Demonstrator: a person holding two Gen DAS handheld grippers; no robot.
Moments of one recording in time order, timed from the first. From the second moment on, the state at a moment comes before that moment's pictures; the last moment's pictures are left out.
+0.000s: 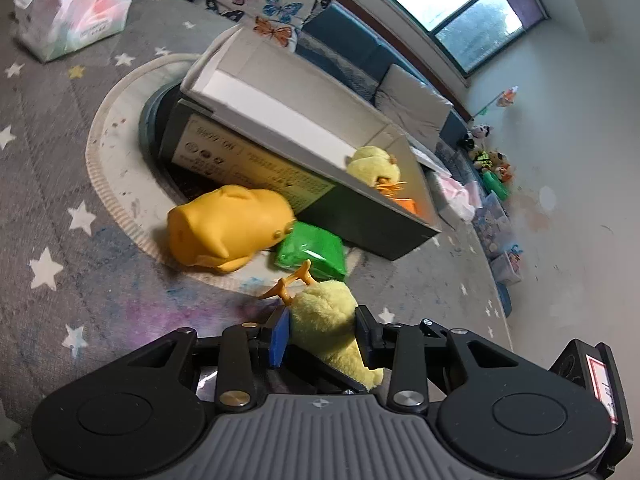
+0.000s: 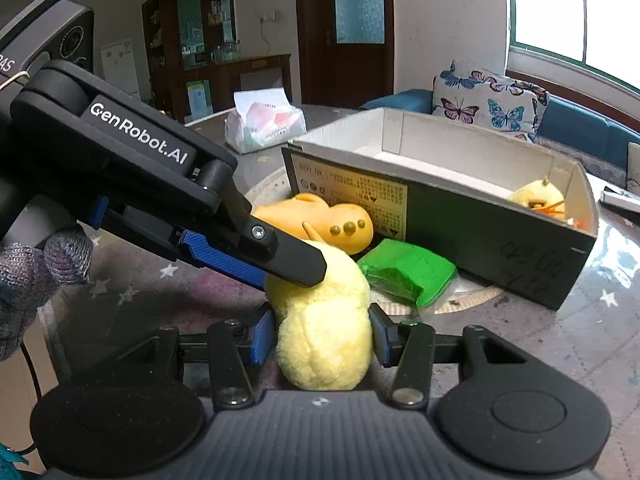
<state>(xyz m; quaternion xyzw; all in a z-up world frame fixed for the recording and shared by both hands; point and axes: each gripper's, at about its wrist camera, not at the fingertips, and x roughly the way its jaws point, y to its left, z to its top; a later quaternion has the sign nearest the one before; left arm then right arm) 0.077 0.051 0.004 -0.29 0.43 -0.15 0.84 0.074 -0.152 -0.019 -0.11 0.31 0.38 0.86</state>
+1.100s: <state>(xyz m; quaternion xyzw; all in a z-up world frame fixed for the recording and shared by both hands) 0.261 0.031 0.036 -0.27 0.40 -0.17 0.86 0.236 -0.157 0.019 -0.11 0.29 0.32 0.90</state>
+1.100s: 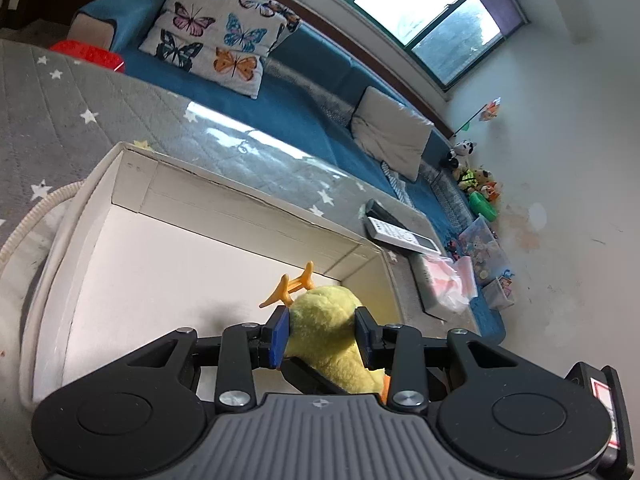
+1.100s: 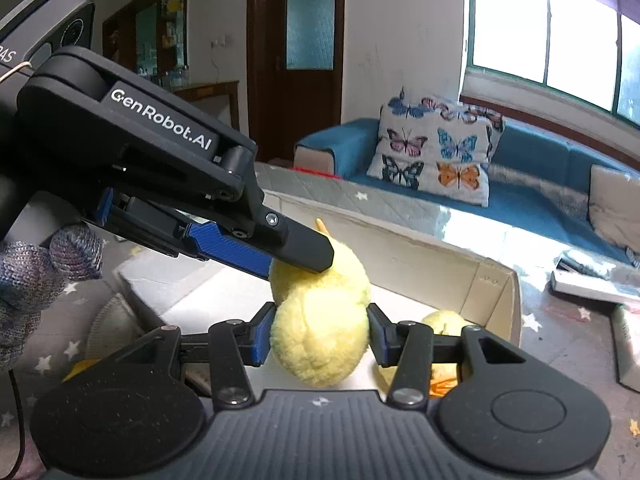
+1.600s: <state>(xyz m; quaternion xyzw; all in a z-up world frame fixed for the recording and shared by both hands) 0.292 0.038 -0.001 -0.29 0.44 -0.16 0.84 0.276 -0.140 -0.003 -0.13 0.35 0.31 0.87</state>
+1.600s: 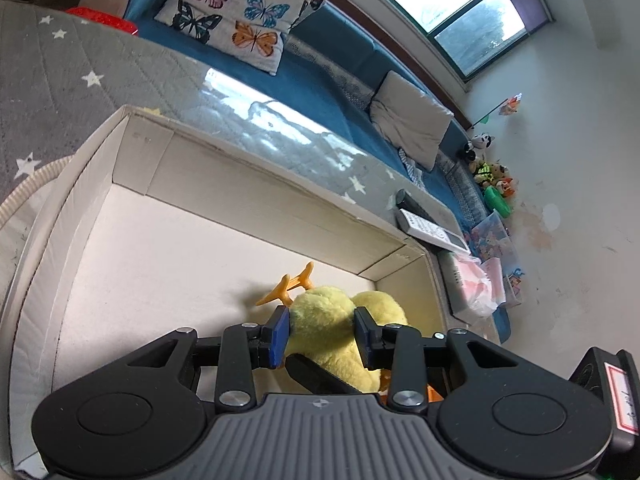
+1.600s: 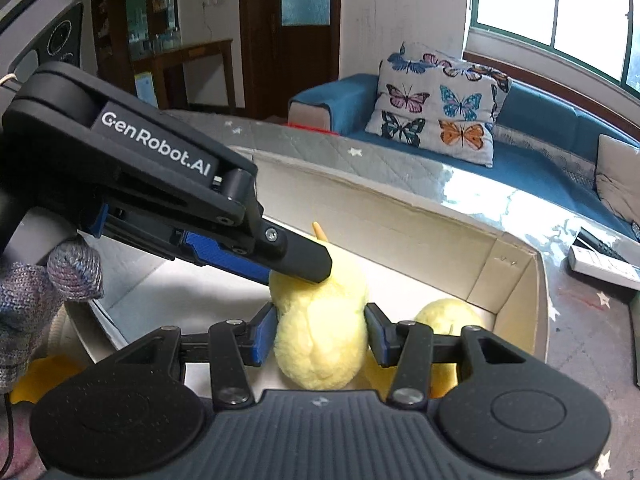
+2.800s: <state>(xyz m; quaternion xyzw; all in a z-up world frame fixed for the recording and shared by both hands) 0.174 0.036 0.051 -0.25 0.36 -0.16 0.88 0.141 -0.181 0.033 -0.12 0.25 0.36 0.89</state>
